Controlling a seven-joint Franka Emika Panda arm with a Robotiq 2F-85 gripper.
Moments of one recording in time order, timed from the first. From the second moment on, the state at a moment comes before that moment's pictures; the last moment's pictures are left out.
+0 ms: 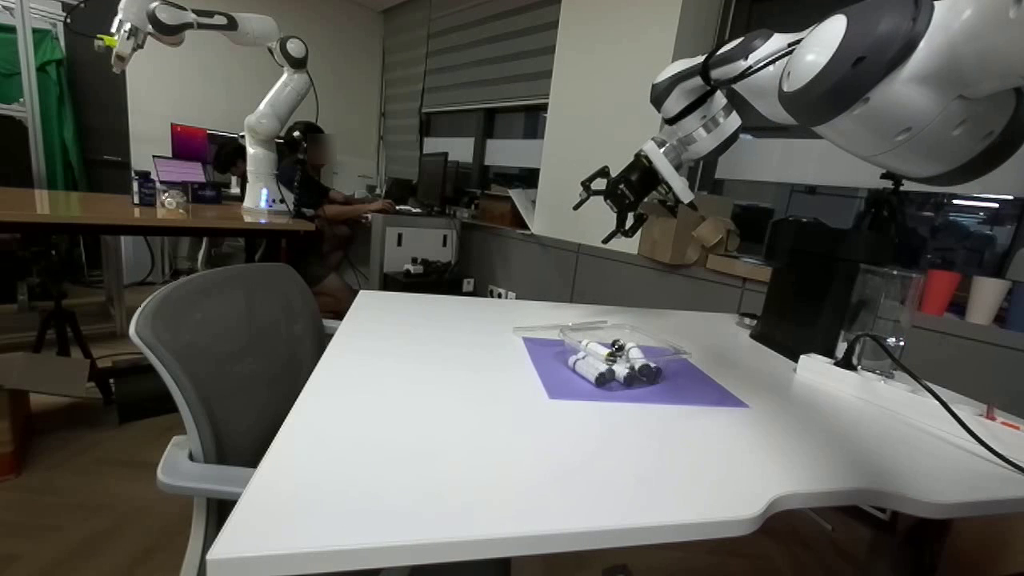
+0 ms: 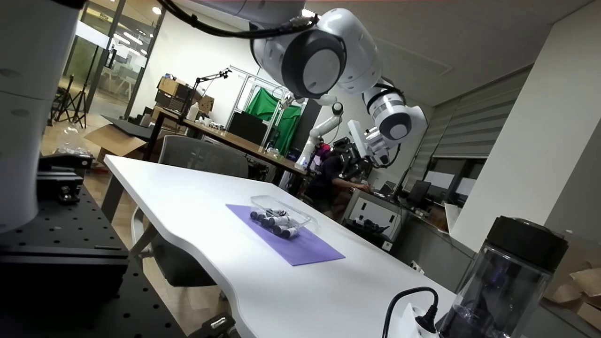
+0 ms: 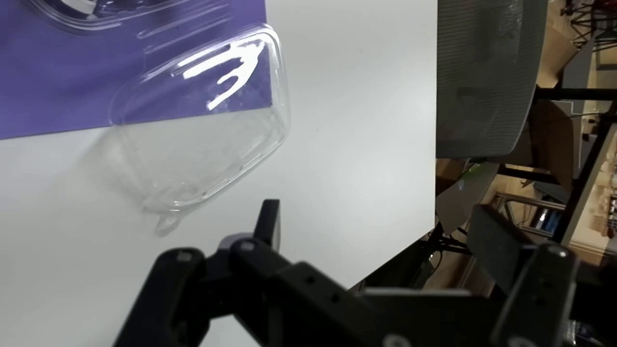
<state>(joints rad) -0.27 1.27 0.30 -0.42 0.43 1.59 -0.05</state>
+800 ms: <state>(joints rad) -0.29 1.44 0.19 -0.43 0.35 1.87 -0.09</state>
